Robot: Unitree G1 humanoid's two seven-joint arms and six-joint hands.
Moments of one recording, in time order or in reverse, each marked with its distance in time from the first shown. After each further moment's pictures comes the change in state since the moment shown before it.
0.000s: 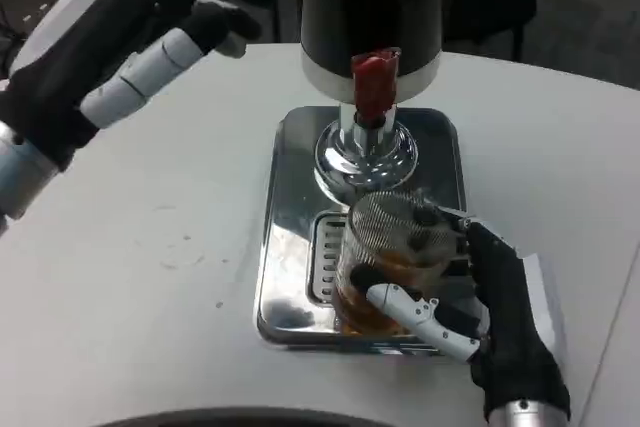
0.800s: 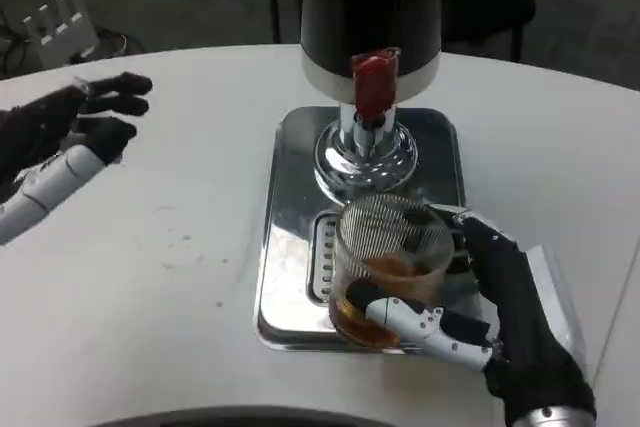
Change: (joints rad) left arm 0.393 0.086 0.143 -0.164 0.050 0.053 0.100; right arm 0.079 -0.053 -0.004 -0.182 -0.065 0.030 0.161
